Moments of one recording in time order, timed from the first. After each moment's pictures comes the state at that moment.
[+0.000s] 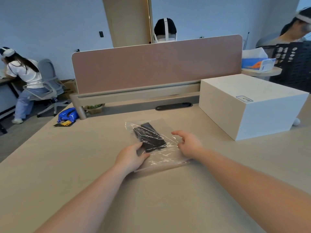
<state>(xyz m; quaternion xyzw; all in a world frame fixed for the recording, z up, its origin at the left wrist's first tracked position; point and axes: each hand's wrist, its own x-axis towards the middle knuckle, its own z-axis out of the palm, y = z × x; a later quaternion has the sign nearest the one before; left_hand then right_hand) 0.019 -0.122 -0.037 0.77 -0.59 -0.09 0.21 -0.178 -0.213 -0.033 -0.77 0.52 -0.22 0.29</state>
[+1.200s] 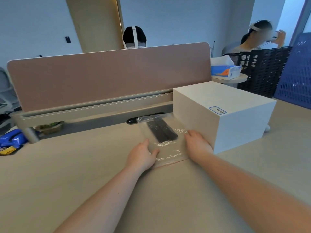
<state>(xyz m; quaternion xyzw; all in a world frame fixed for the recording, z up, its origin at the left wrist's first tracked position) -0.072 -0.253 -0.044 0.73 -0.64 -0.11 0.21 -0.264 -0.289 -0.036 -0.76 0.64 -0.13 0.05</state>
